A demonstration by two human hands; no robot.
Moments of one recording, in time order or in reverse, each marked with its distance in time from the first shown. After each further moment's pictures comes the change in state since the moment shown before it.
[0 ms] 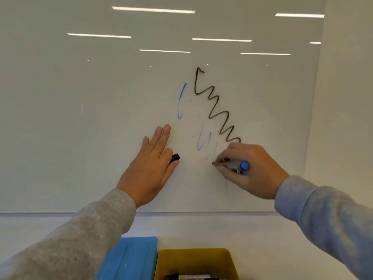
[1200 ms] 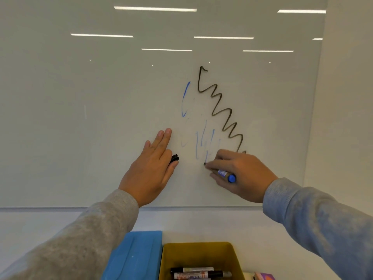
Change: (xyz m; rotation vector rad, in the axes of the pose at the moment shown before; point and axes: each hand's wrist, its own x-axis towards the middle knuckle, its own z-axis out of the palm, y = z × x) left_hand -0.015 -0.003 -0.003 -0.060 -0.054 -0.046; right_hand -0.002 -0.017 0.024 -0.158 -0.124 -0.019
